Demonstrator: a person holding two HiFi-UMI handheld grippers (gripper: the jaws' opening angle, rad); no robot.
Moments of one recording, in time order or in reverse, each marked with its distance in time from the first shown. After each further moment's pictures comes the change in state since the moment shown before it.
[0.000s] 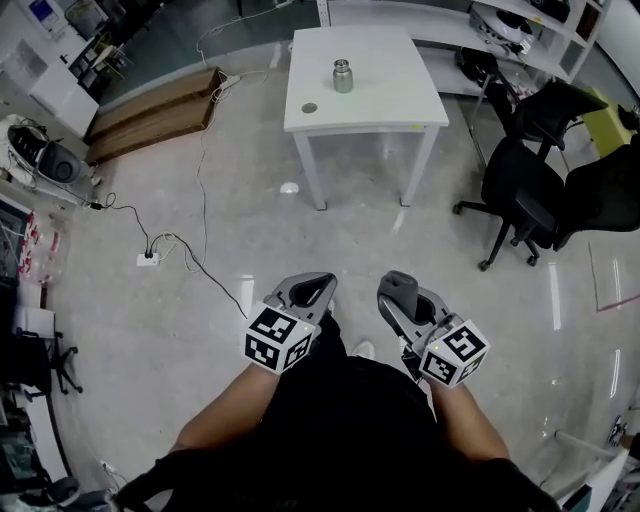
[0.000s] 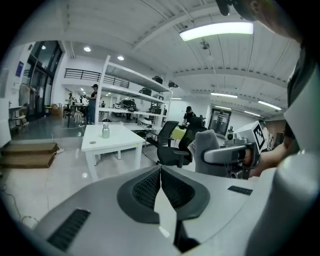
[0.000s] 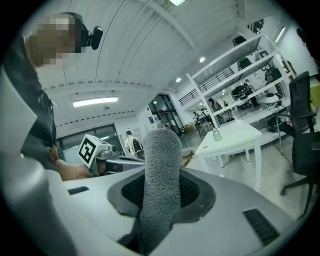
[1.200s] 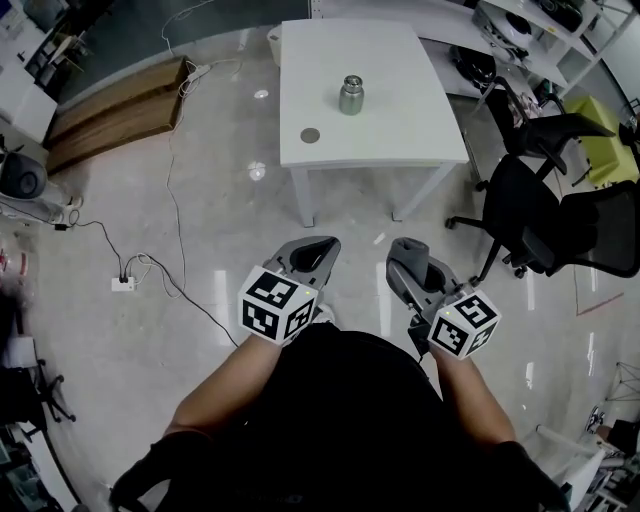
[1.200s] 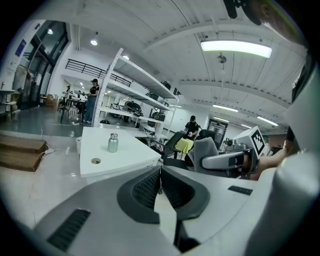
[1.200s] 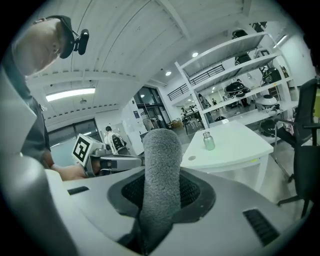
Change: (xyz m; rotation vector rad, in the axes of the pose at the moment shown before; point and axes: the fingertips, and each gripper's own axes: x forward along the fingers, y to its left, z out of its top) left arm 0.117 0.229 0.115 -0.068 -0.062 -0.098; right arm 0.208 -0.147 0.102 0.025 0.077 -0.165
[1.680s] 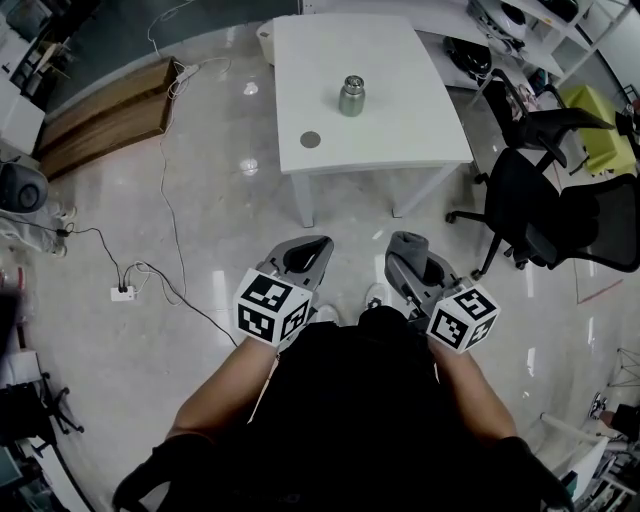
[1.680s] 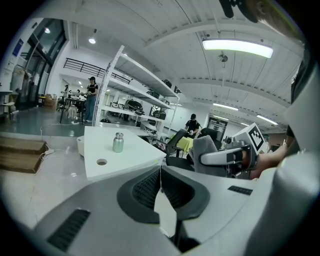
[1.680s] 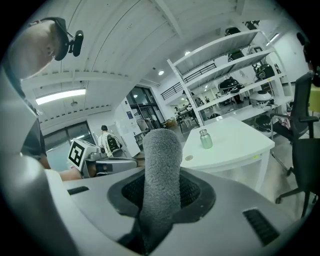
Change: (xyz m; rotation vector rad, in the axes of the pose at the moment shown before) left arm 0.009 0.047 0.003 0.008 0.022 -0.004; right arm 0.043 -0.020 0.007 0.059 0.002 -0.052
